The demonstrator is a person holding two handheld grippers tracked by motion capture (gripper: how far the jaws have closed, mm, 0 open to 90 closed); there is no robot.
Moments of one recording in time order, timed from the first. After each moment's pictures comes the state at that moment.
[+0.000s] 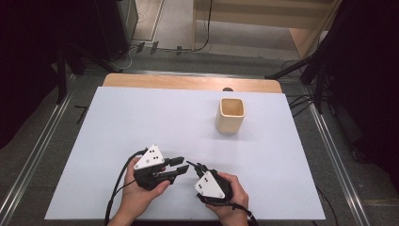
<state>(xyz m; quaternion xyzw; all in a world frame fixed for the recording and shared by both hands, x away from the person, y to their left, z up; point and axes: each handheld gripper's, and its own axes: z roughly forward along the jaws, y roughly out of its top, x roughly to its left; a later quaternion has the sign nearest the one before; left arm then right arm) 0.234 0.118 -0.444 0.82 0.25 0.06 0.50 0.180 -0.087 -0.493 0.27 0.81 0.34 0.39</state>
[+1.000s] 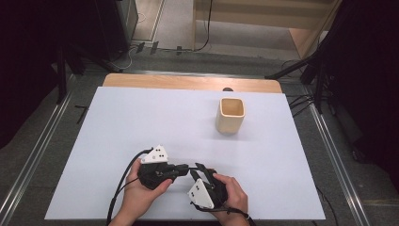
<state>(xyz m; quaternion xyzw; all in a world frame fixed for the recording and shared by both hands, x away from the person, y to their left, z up) 0.242 0.114 -0.450 0.84 0.27 0.00 0.47 0.175 -0.077 -0.498 0.21 0.82 0.30 0.44</state>
